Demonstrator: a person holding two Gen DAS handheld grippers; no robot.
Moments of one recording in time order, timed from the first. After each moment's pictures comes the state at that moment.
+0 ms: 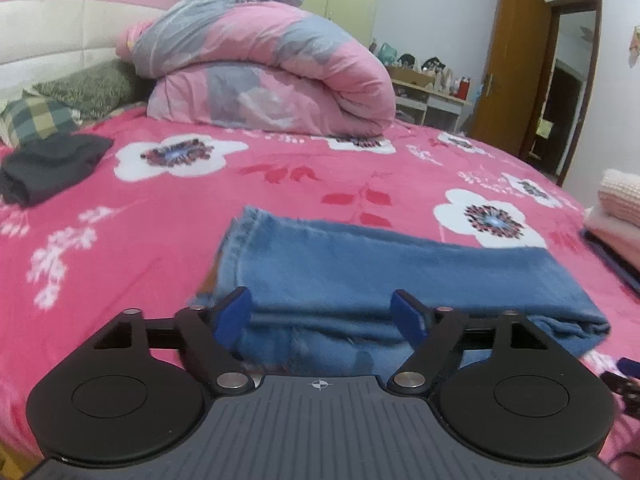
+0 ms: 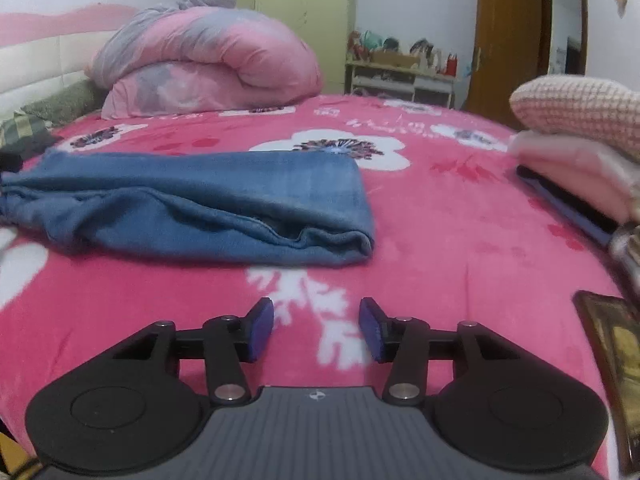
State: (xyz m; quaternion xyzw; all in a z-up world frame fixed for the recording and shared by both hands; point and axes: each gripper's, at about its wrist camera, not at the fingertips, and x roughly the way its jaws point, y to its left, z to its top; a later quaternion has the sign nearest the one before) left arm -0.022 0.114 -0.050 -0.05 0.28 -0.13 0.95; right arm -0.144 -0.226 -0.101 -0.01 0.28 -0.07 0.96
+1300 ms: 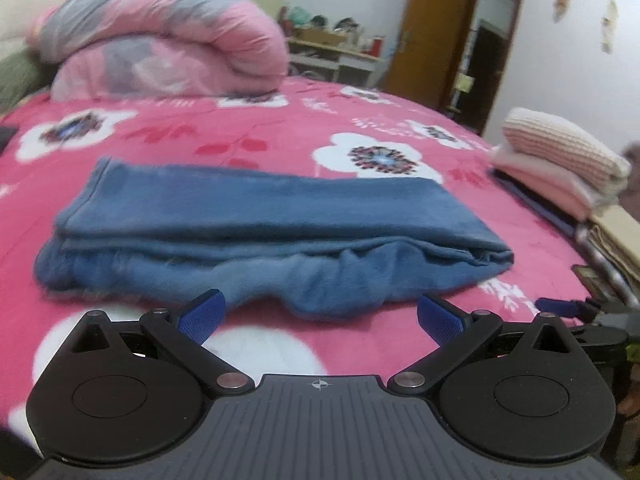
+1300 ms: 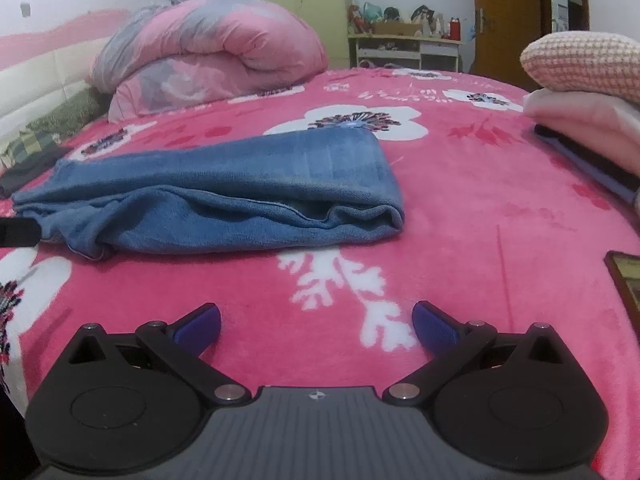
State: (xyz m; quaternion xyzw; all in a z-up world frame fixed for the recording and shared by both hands) left arm -0.052 0.036 -0.066 0.00 0.29 -0.26 0.92; right arm -0.138 -0.222 -0.095 0.06 0.32 -0.04 0.94
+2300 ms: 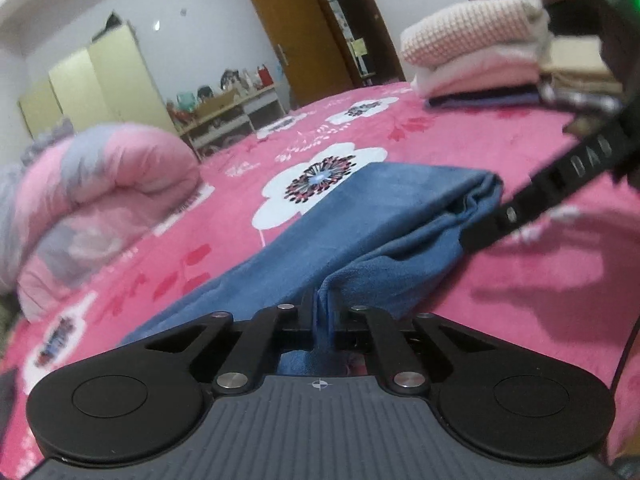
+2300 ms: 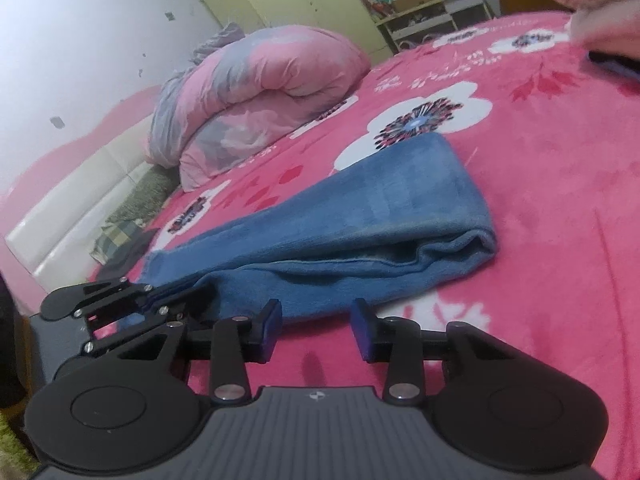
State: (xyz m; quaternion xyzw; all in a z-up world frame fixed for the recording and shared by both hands) left arm -0.040 -0.034 -0.072 0.24 0.19 -0.33 0.89; right arm -0.112 -0.250 -0.084 0.27 0.29 0.09 0.91
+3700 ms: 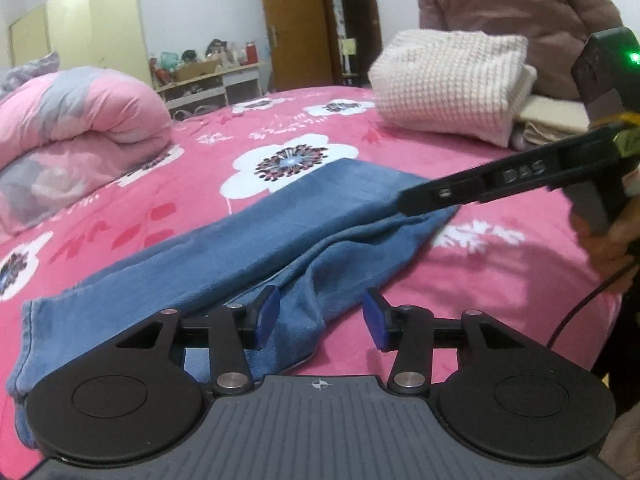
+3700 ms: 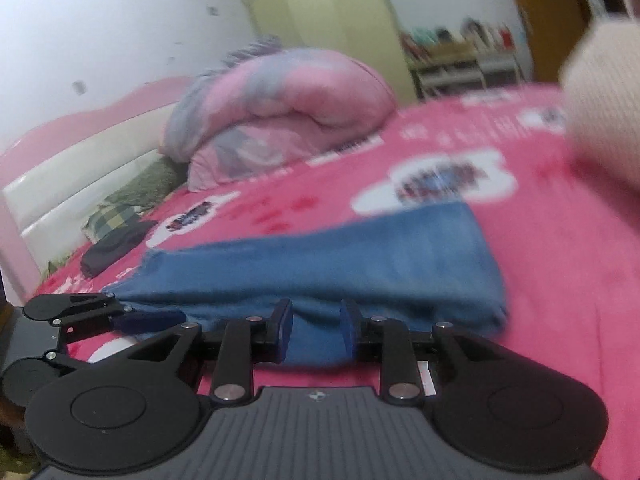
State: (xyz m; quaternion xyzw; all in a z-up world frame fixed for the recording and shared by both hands) left arm -0.055 -0.005 -0.069 0.17 0.23 -0.37 0.88; right arm -0.105 -0.218 -0.054 0.14 0.24 0.09 0.96
